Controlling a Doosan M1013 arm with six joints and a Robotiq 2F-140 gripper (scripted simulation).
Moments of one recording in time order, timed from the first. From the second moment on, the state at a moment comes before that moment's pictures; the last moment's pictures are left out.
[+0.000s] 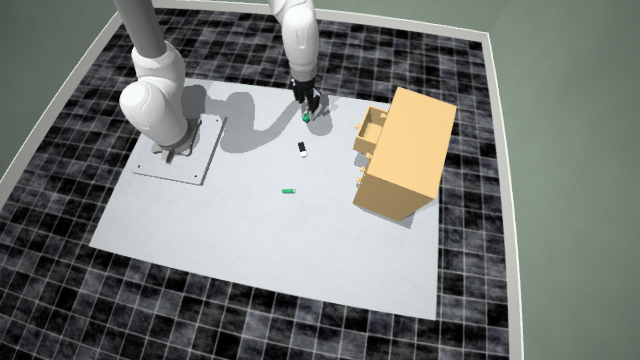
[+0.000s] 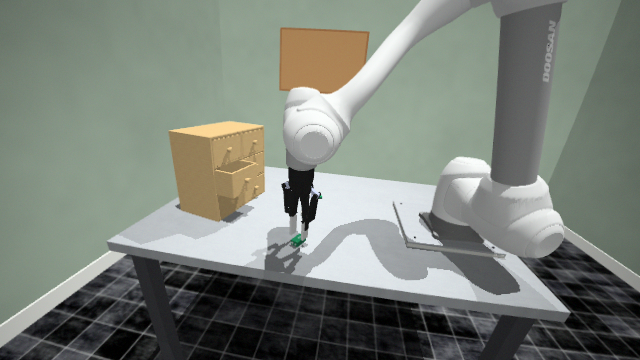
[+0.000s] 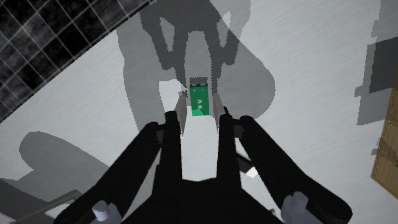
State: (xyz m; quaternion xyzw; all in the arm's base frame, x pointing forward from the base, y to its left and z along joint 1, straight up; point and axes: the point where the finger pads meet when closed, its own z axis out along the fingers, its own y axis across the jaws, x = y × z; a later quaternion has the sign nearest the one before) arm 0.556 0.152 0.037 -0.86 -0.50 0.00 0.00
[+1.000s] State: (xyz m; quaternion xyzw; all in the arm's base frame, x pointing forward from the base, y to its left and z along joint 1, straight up) arm 0.556 0.152 0.032 -0.86 -0.50 0.00 0.00
